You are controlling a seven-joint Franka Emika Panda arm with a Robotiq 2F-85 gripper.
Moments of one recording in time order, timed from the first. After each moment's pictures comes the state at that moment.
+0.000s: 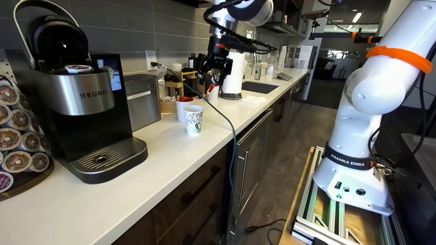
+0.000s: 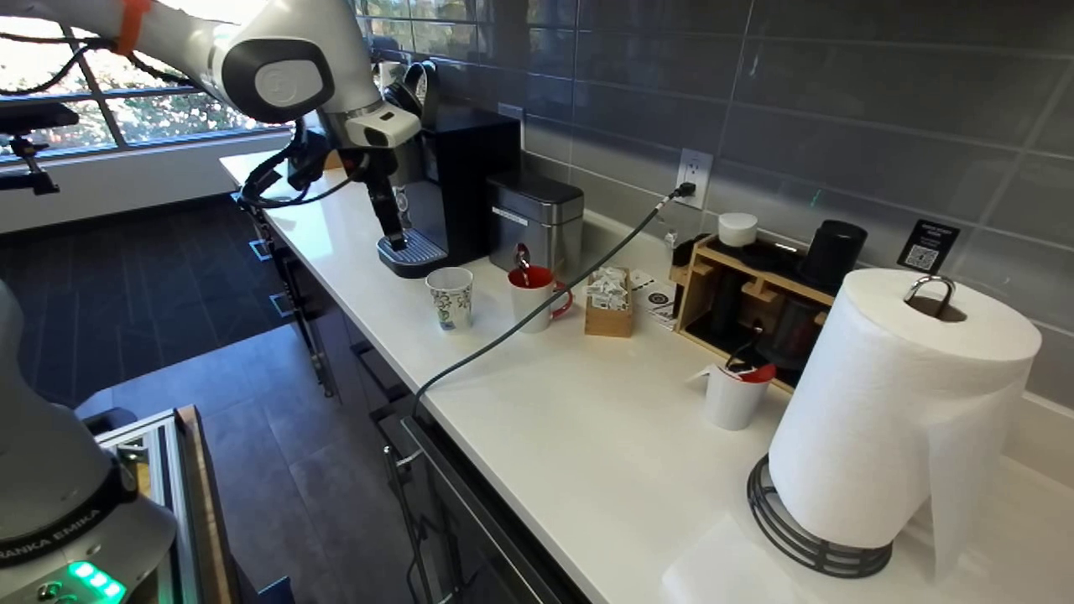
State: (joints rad) arm 0.03 -0.36 0.15 -2.45 0.09 2.29 0.39
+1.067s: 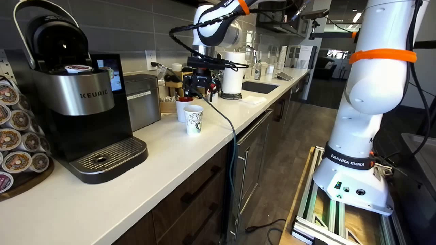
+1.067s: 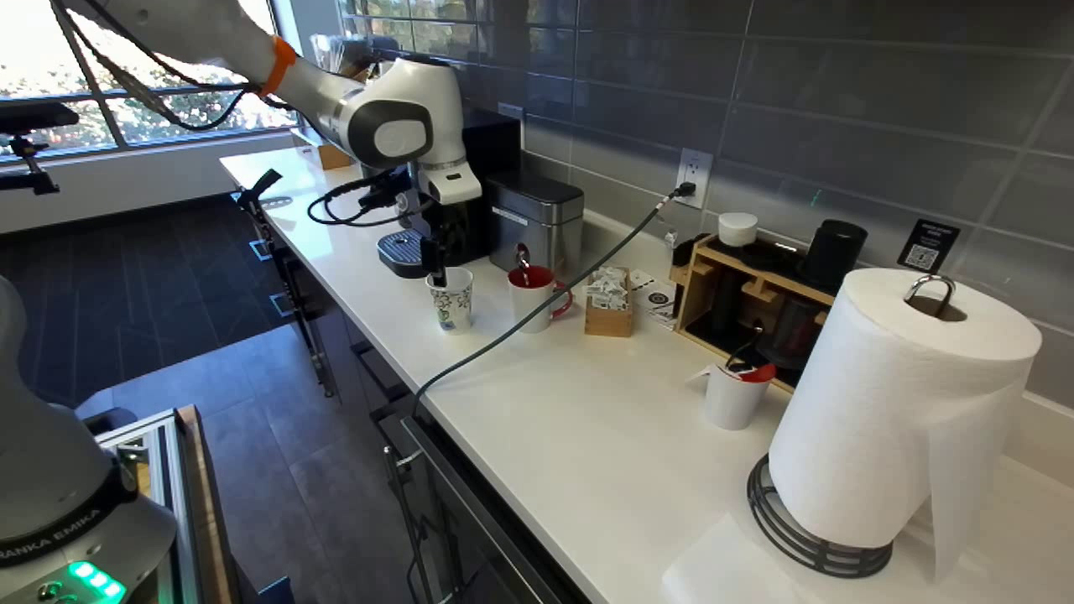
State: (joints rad) arm 0.00 0.04 0.11 -2.19 0.06 2.30 0.92
